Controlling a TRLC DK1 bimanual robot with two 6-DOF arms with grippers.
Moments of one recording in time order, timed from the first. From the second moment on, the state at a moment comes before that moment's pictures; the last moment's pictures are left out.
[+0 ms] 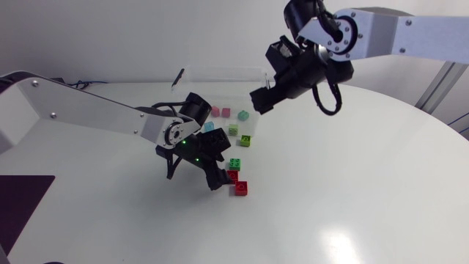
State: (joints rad) left arm -0.52 2.01 1.18 -0.27 0.35 0.67; right arm 0.45 1.76 1.49 -0.61 -0.01 -0.16
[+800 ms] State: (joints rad) left arm -0.57 2.15 1.43 -0.63 0.32 0.84; right arm 0.49 1.44 0.95 -0.49 -0.06 -0.16
